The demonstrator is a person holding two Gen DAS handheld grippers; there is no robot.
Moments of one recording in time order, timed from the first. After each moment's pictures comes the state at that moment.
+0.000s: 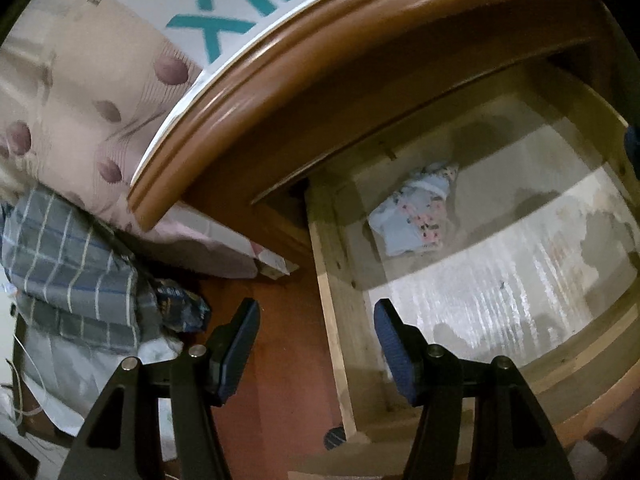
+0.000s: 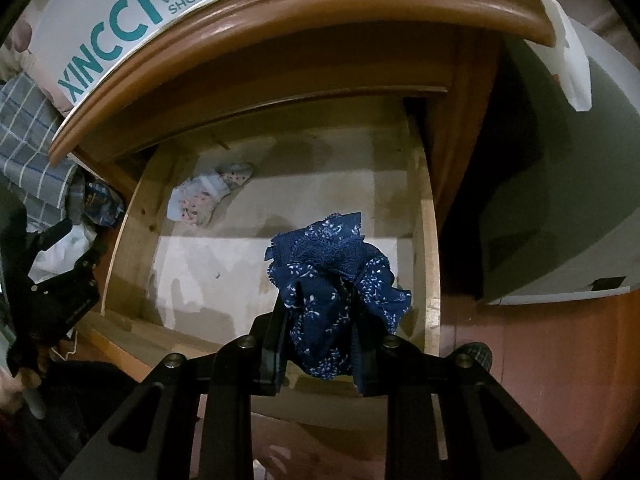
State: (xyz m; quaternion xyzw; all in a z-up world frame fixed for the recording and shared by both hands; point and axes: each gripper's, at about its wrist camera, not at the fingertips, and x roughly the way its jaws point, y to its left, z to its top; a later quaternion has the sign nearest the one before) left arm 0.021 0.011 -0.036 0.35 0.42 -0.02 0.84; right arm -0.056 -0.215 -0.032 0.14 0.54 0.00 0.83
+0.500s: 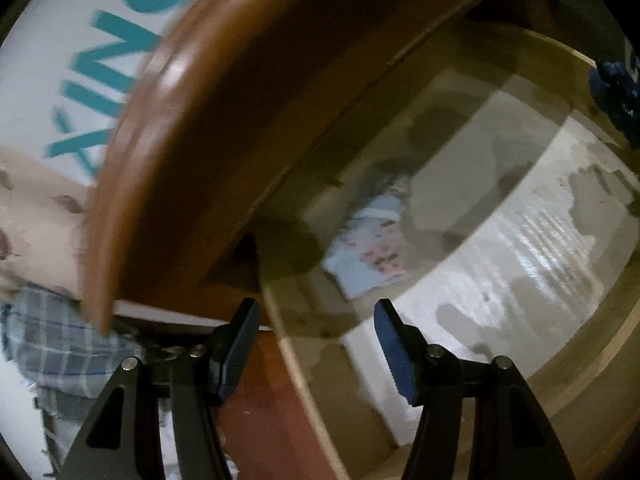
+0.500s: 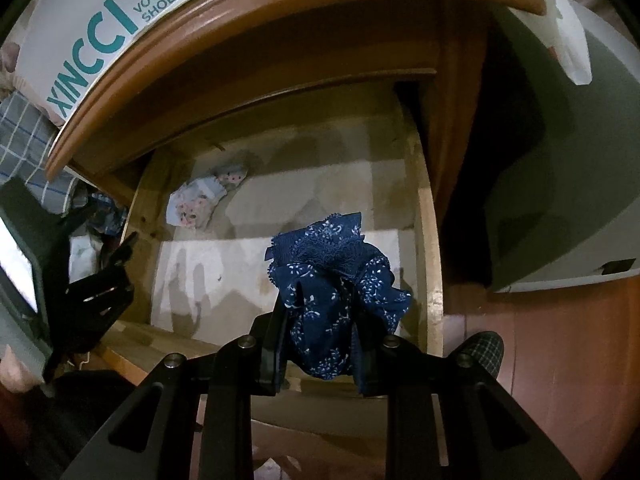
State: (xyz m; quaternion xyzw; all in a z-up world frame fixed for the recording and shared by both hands) left arm 0.035 -0.032 -0.064 0.44 0.40 -0.11 0.80; right arm -0.054 -0.219 -0.038 0.16 0.55 0.00 0.82
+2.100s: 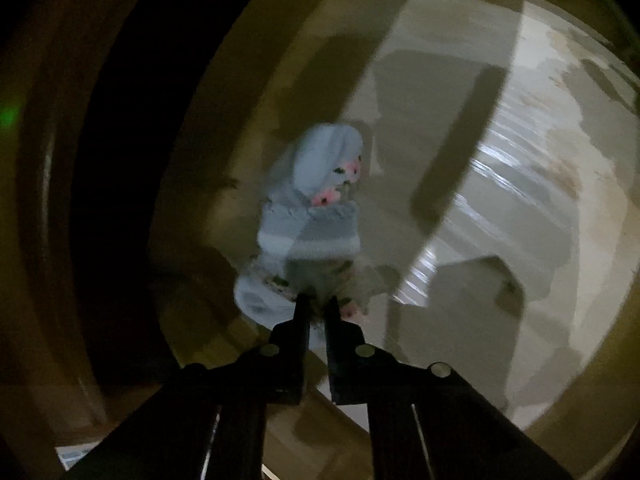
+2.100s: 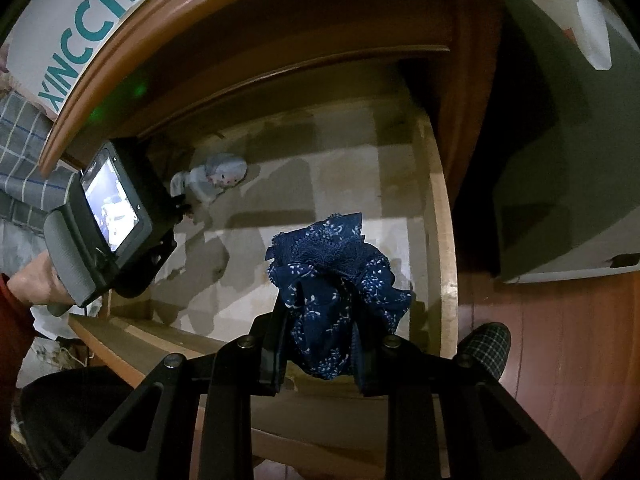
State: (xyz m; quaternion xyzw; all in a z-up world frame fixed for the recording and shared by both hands) left arm 0.090 -0.069 -0.133 0.55 0.44 -0.23 0.67; right arm -0.051 -0.218 -0.045 0.17 0.56 0.01 0.81
